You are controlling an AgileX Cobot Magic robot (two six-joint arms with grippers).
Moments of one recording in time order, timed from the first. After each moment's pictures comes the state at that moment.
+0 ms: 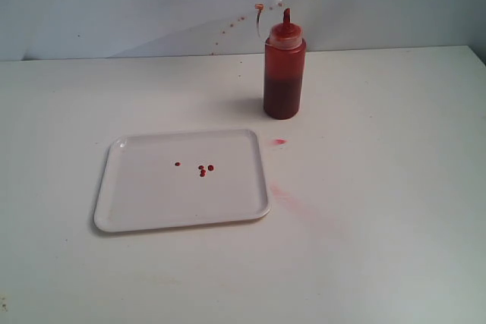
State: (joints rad) left arm 0.10 0.00 0.00 0.18 0.32 -0.23; right arm -0.22 0.92 -1.24 -1.75 -0.91 2.07
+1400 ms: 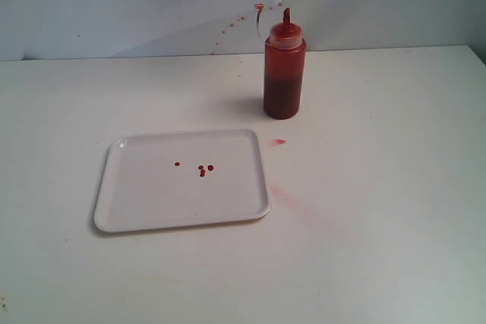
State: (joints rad) left arm 0.10 0.00 0.00 0.17 0.34 -0.25; right arm -0.22 0.88 -1.21 -1.75 -0.86 2.06
